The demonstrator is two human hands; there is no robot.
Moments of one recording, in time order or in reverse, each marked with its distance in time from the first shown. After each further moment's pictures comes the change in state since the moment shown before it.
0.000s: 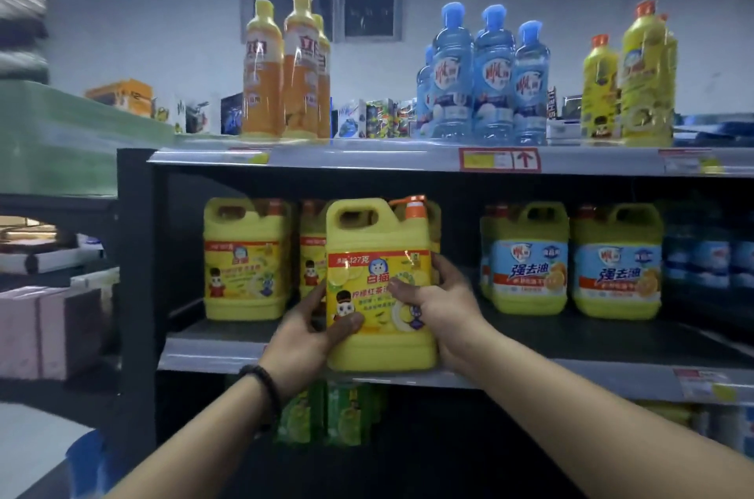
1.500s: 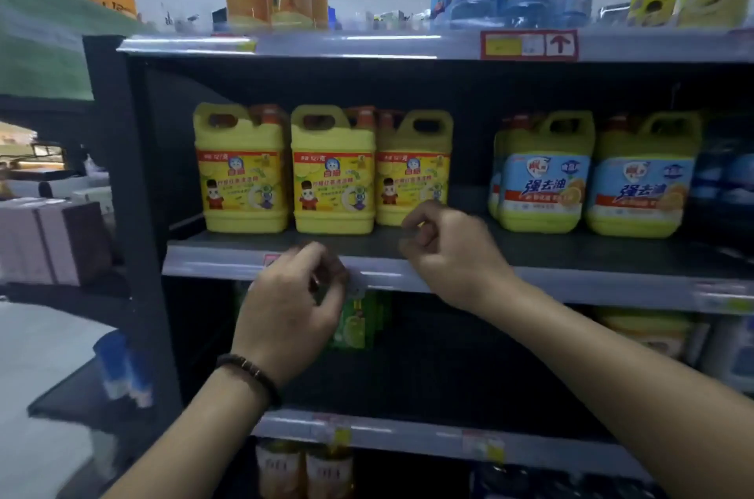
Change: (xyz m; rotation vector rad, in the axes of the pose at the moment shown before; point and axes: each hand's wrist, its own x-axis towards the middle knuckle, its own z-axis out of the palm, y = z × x) left_hand -0.064 -0.034 0.008 0.778 0.302 0.509; right_hand -0.024 0.028 -0.029 -0.920 -0.123 -0.350
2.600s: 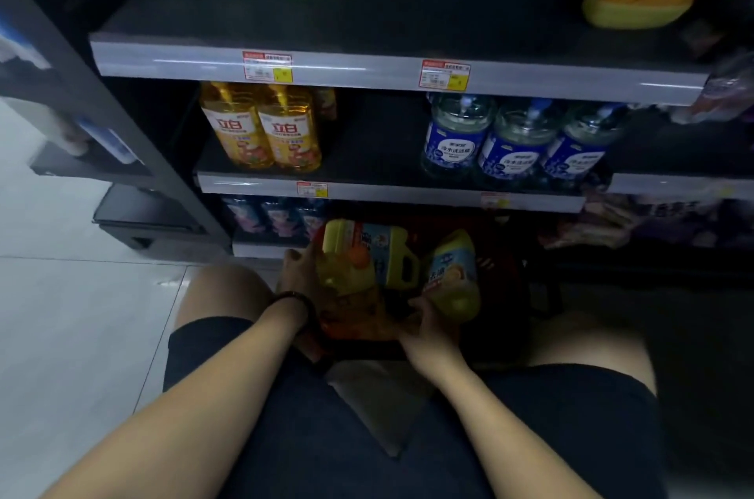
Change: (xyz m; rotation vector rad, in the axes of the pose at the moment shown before) left_hand -0.451 -0.046 0.161 0.073 -1.112 -0.959; right_hand -0.519 0.204 0.225 0.220 -0.556 1.099
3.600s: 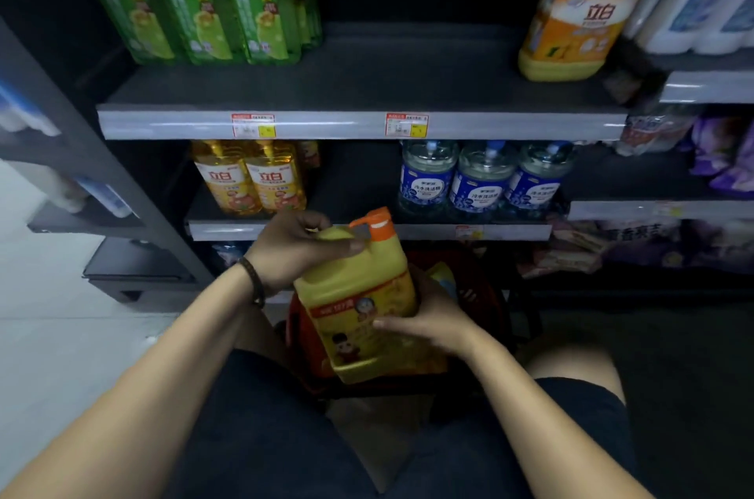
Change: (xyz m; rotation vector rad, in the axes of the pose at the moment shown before) left_hand -0.066 0.107 -0.121 -0.477 -0.085 0.400; right_hand -0.017 -0.069 -0.090 0.163 -0.112 -0.425
